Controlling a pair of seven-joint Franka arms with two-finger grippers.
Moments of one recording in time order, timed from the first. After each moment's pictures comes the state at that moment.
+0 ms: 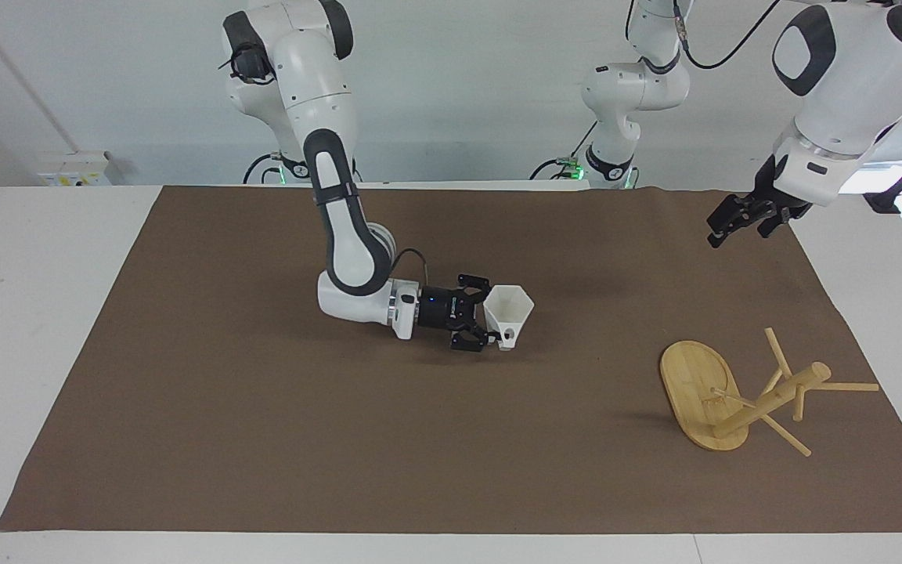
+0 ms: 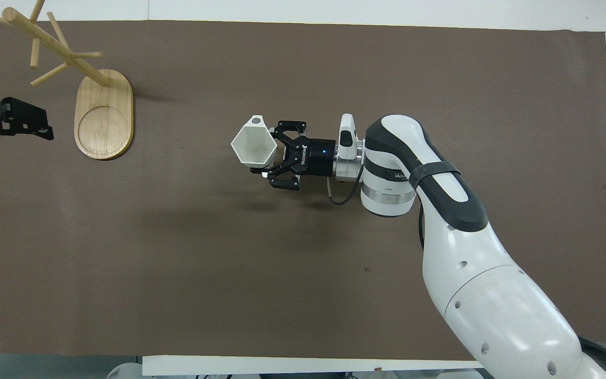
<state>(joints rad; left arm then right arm) -0.11 -0.01 -0.04 -1.66 -0.03 1.64 -0.30 0.51 0.56 -0.06 -1.86 1.95 2.01 -2.31</state>
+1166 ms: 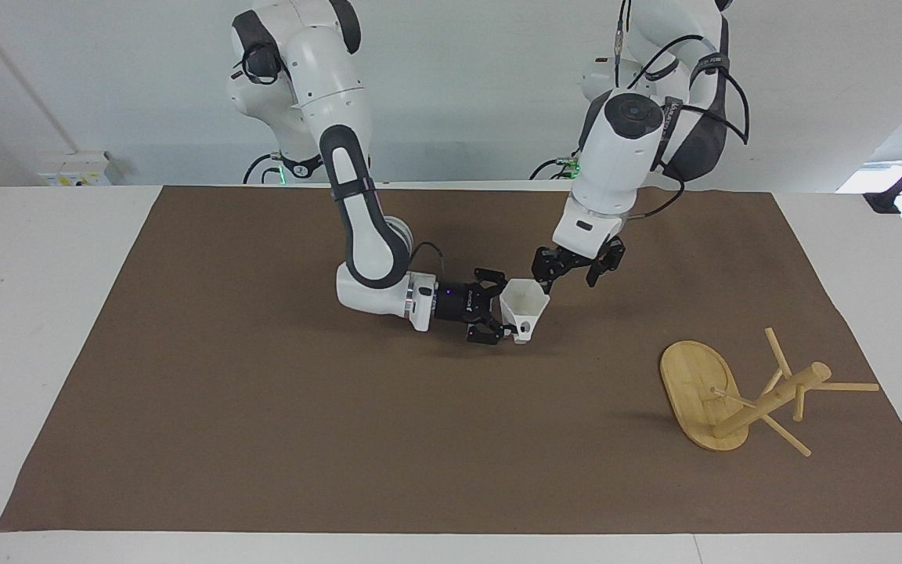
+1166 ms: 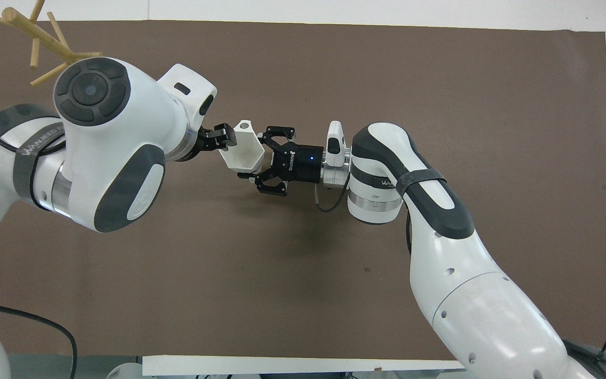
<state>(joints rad) -0.50 0.15 -0.05 -1.79 0.00 2.00 -0.64 0.54 0.56 -0.06 -1.86 2.02 2.02 -2.33</state>
